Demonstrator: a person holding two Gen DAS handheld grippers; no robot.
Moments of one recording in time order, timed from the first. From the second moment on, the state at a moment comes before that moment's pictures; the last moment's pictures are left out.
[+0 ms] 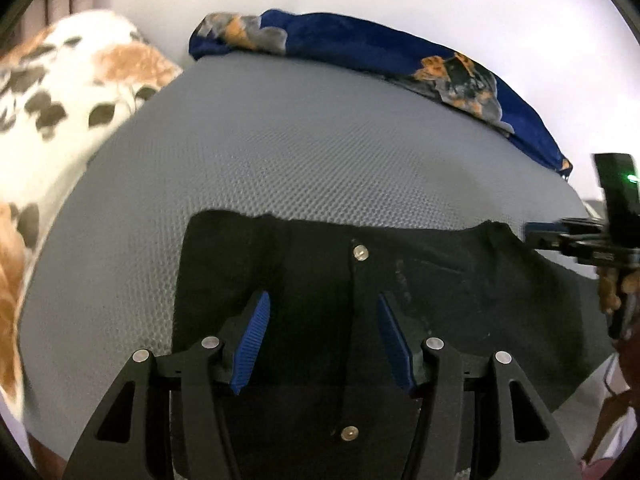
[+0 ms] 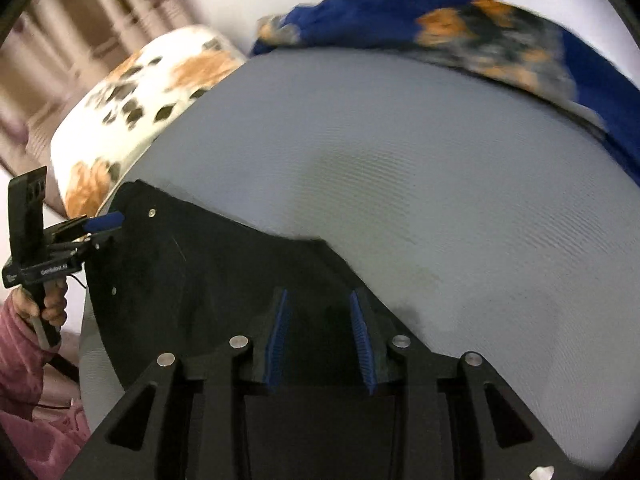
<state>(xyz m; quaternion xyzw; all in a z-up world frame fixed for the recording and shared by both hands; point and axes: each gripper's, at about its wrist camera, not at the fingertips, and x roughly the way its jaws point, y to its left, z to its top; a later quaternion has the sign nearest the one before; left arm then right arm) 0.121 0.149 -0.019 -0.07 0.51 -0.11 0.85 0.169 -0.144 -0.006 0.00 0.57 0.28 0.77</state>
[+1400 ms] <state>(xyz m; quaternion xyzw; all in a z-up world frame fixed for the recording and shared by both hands) 0.174 -0.083 -0.031 0.05 0.51 -0.29 0.81 0.084 -0.254 -0.006 0.03 0.54 0.03 0.84</state>
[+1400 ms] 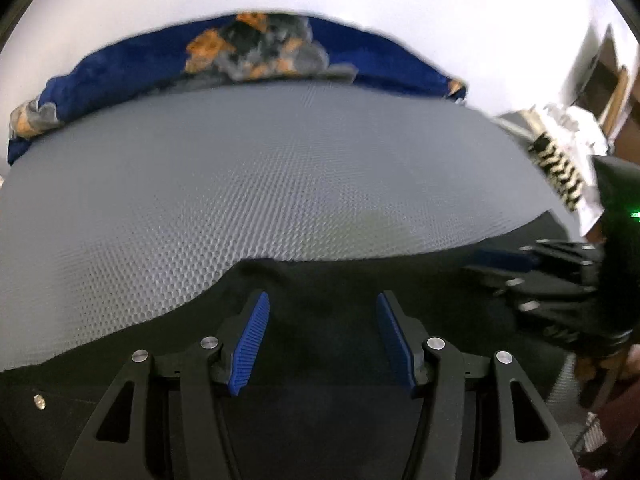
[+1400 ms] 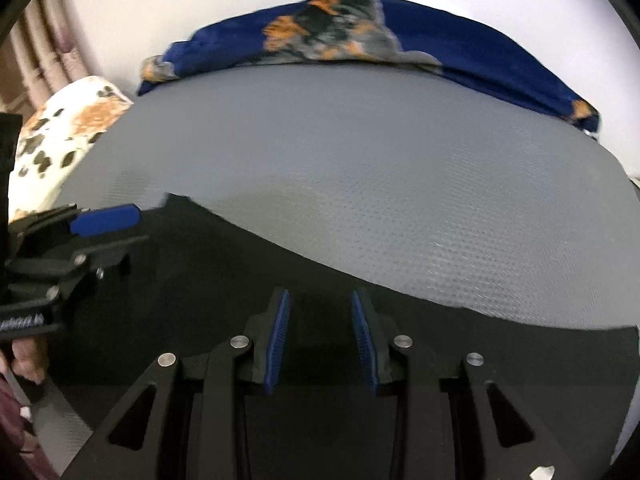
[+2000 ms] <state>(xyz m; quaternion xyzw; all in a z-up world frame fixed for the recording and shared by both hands) 0.142 -0.088 -0.049 0.07 0.52 -0.22 0.82 0.047 -0.323 -0.017 0.08 0.53 -0.03 0.84</state>
